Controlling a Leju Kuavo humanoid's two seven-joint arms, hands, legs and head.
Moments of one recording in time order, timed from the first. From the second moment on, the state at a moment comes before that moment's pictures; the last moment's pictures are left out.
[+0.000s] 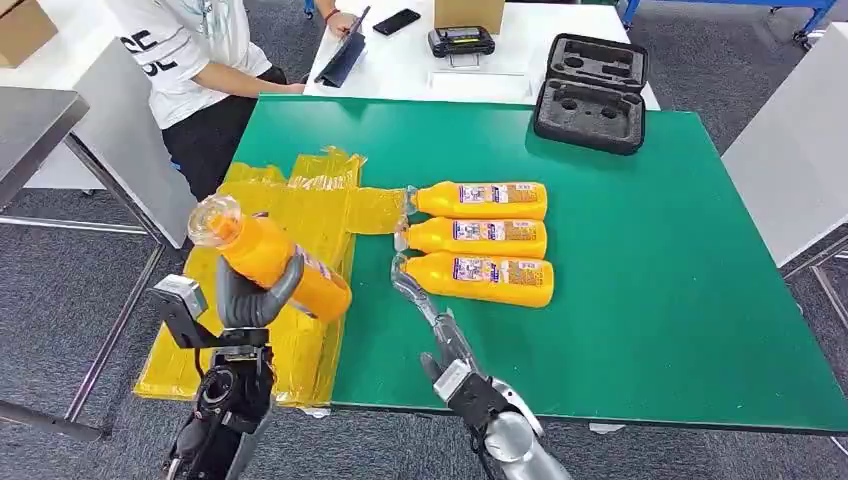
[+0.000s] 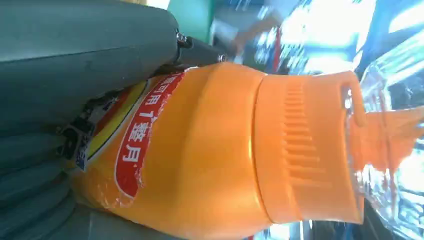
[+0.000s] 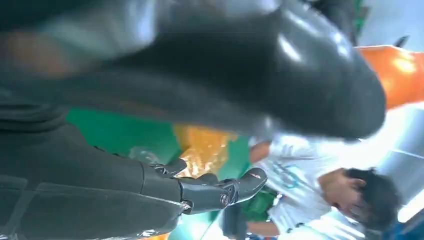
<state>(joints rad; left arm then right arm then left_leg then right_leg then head) -0.18 -0.11 -0.19 -1.36 0.00 0.15 -0.59 -0.14 0.14 0.48 -1.18 0.20 0.13 -0.63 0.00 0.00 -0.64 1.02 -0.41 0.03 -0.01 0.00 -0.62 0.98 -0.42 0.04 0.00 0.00</state>
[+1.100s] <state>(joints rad) -0.11 0.06 -0.14 -1.38 -1.01 0.14 -0.24 0.00 0.17 0.16 -1.46 -0.02 0.30 -0.63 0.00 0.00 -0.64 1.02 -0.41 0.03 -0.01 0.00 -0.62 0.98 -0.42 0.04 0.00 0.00</state>
